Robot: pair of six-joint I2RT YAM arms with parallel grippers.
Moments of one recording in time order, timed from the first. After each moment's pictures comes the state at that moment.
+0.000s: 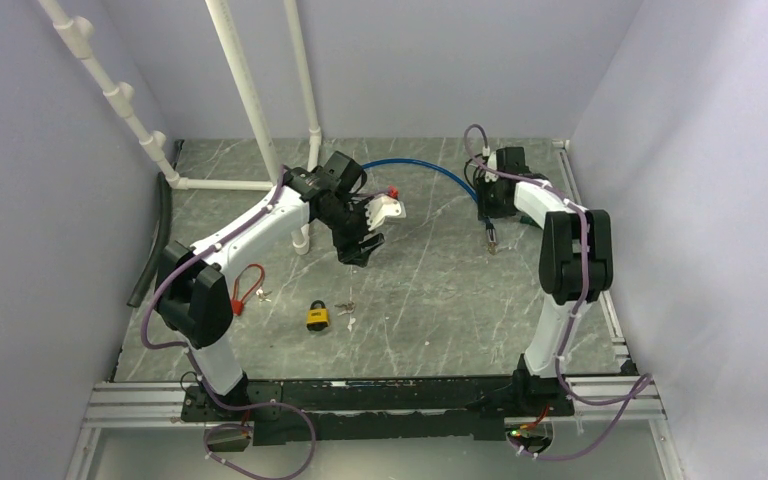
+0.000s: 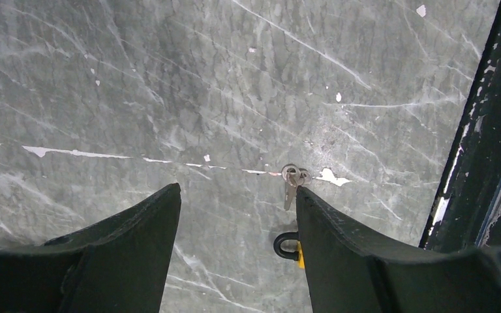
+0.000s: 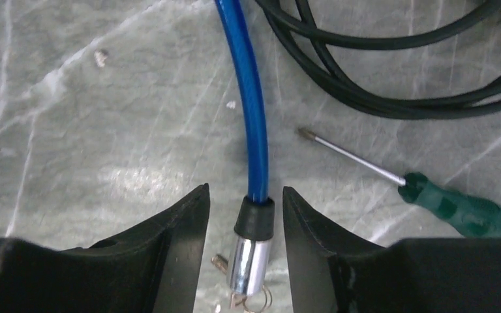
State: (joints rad) left arm -0.62 1.74 1.55 -0.95 0.47 0.68; right arm 0.05 1.92 1.35 -0.42 -0.05 -0.06
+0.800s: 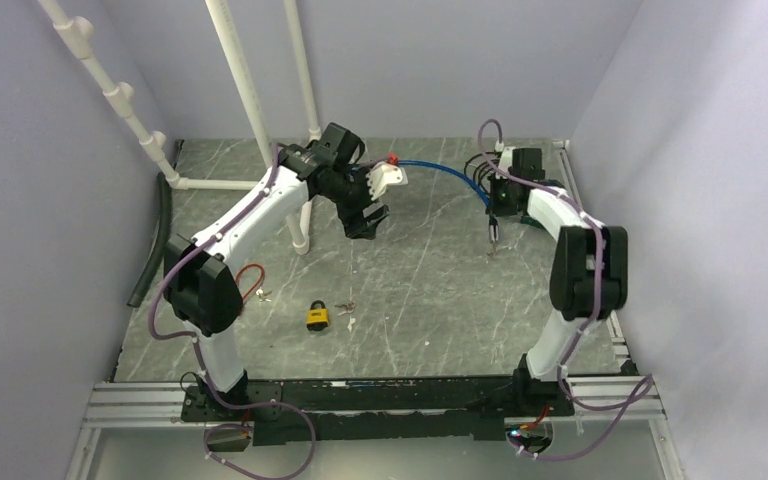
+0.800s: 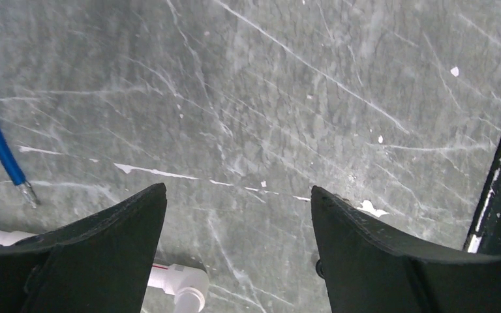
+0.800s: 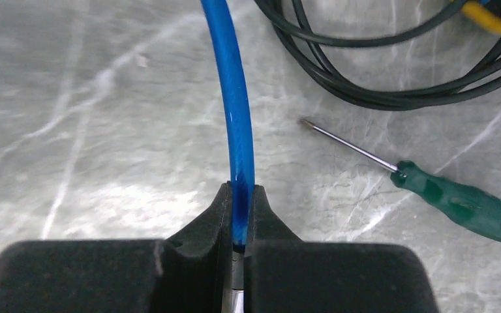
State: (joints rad) left arm -0.57 1.82 1.76 -0.95 0.48 0.67; right arm 0.01 1.86 1.29 -0.35 -0.14 -0.04
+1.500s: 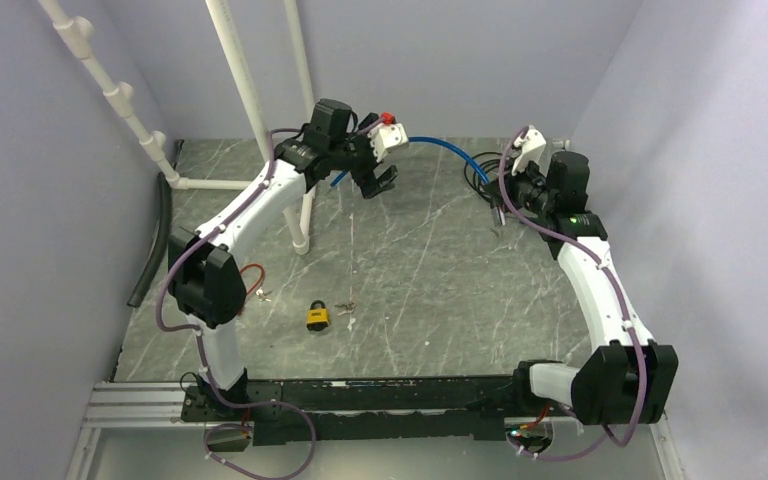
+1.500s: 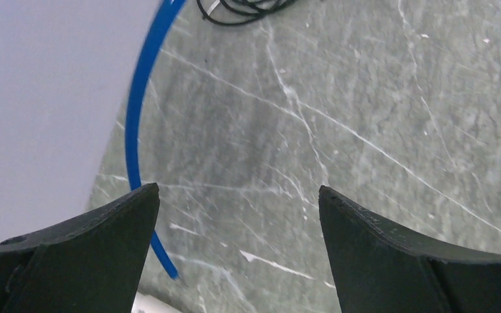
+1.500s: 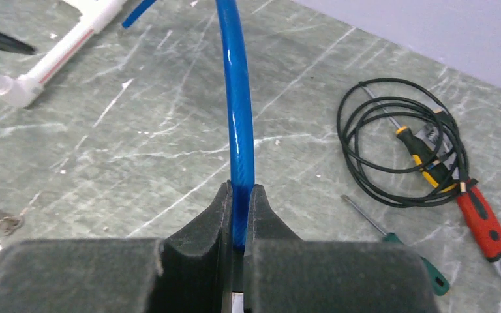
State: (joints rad) left arm -0.53 1.86 1.81 -0.51 0.48 0.61; right arm 0.01 1.23 1.06 -0.22 -0.48 -0.19
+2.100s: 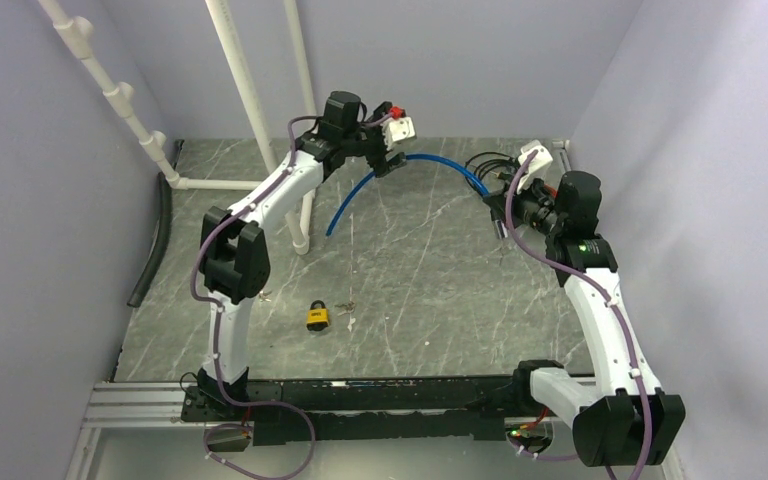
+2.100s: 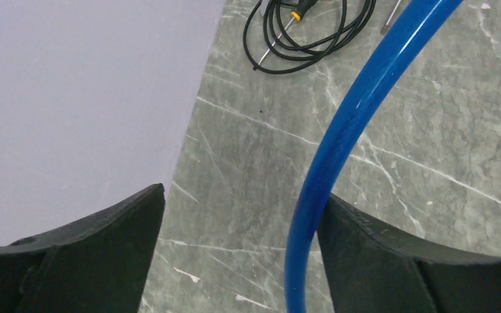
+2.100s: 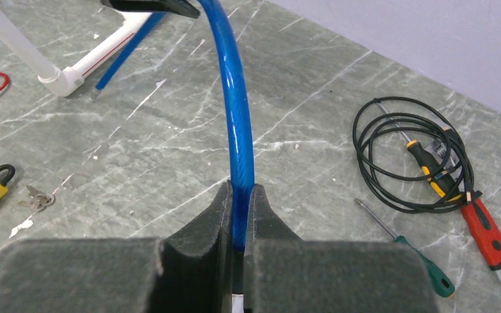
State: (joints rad) left arm -0.49 2.08 1.96 -0.27 0.57 0.72; right arm 0.01 1.03 0.97 -0.25 -0.56 -0.18
